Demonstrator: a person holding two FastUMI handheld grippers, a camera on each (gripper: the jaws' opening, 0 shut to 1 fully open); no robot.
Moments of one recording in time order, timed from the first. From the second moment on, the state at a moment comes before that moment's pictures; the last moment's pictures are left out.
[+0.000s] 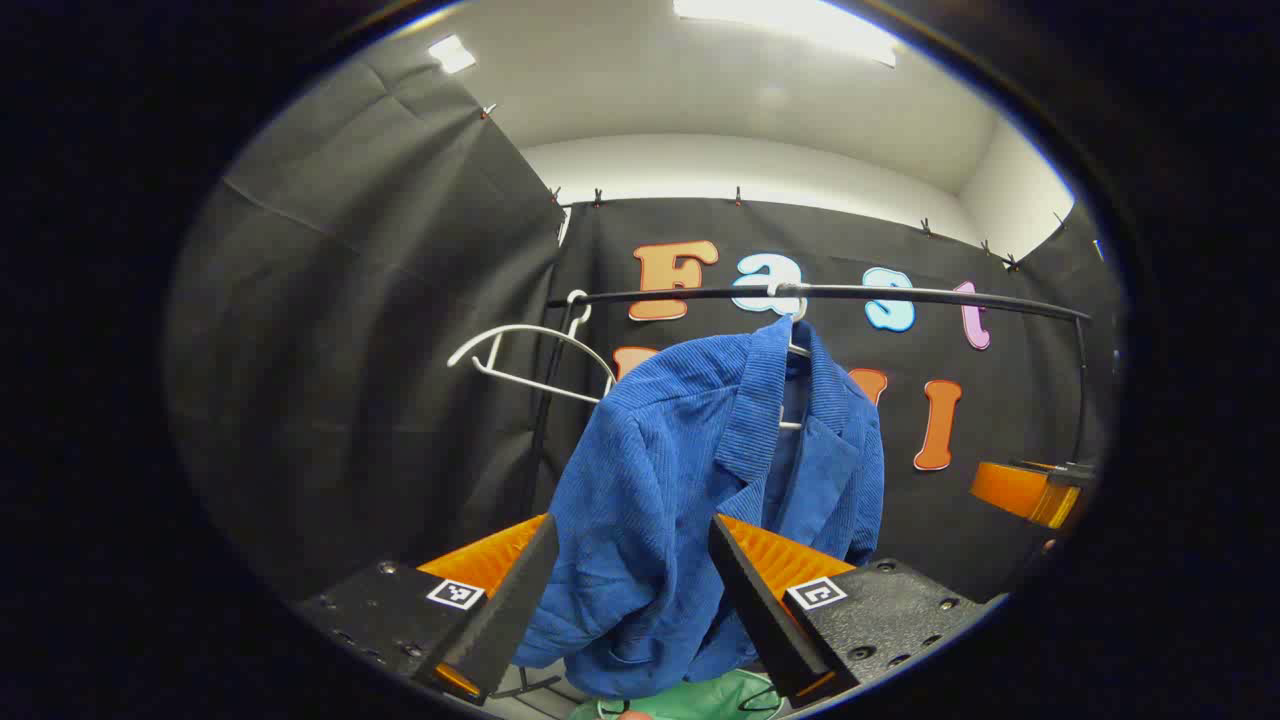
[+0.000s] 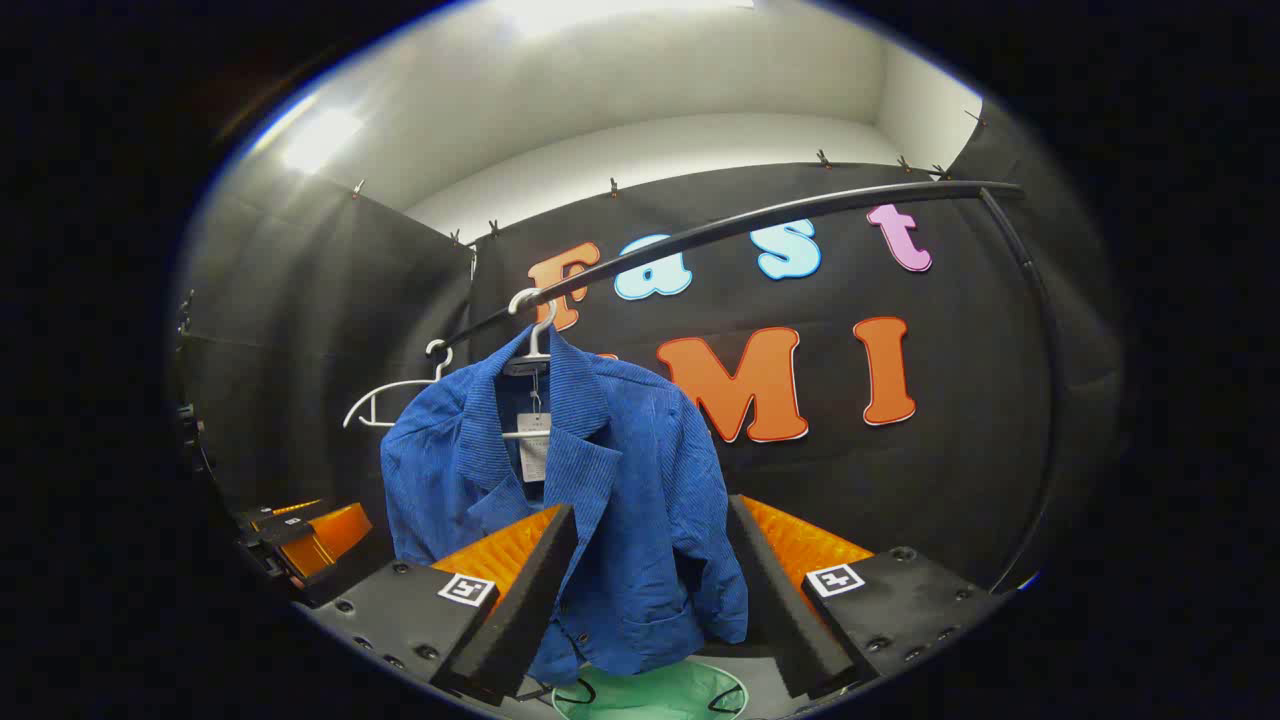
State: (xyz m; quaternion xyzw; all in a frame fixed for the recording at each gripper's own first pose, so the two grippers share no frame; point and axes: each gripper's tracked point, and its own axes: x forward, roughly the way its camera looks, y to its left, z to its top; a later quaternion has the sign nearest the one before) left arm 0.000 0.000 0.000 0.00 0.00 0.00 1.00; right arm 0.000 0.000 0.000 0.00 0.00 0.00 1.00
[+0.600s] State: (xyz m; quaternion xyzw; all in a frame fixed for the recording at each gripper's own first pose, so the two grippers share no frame) left arm 0.005 -0.006 -0.012 0.00 0.00 -0.01 1.00; right arm -0.001 0.009 -0.005 -0.02 -0.01 0.01 1.00
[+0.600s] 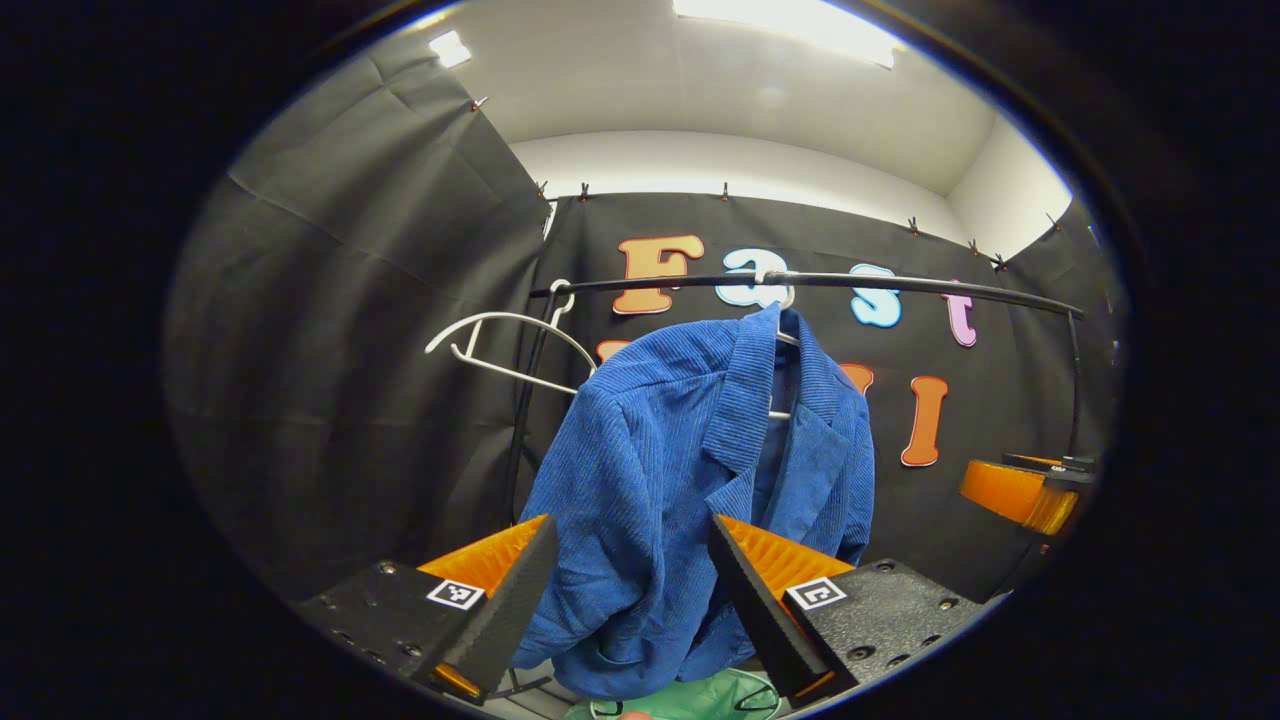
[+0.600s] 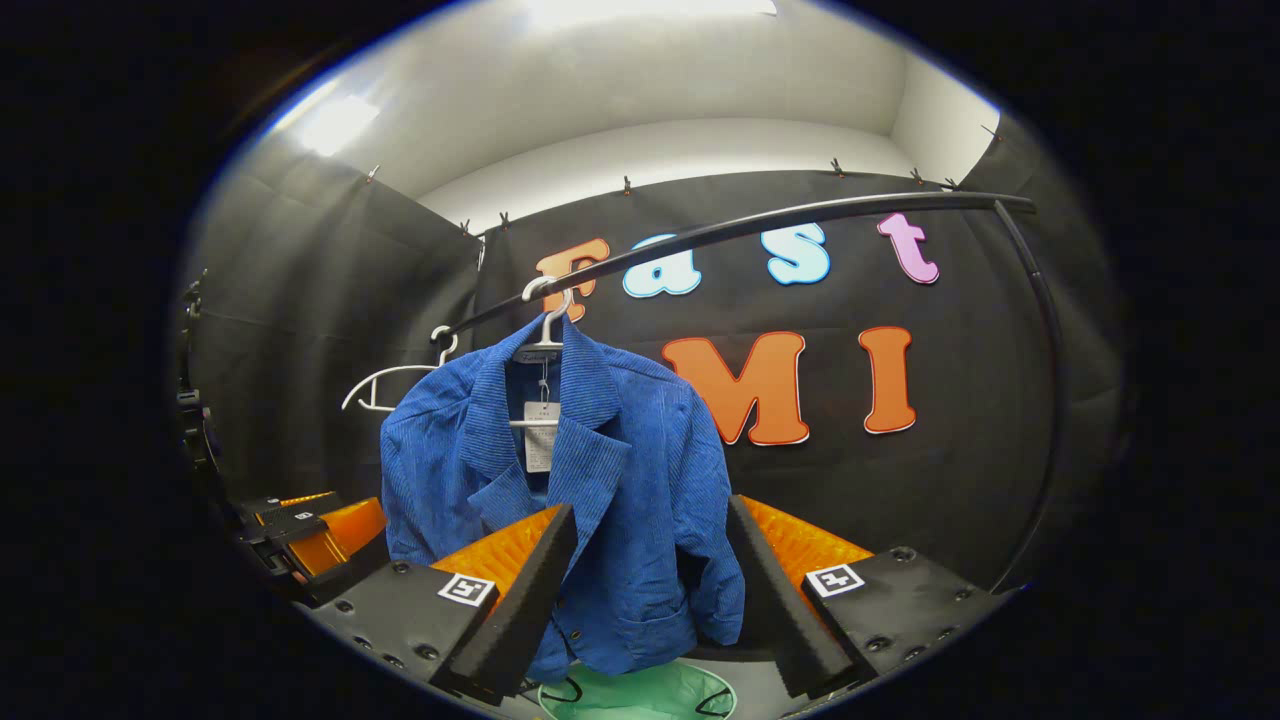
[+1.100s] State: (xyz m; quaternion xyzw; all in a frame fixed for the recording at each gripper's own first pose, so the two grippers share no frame) left arm 0.007 -0.005 -0.012 0.01 0.00 0.00 1.00; right arm 0.005 -0.016 -0.016 0.00 0.01 -0.01 1.00
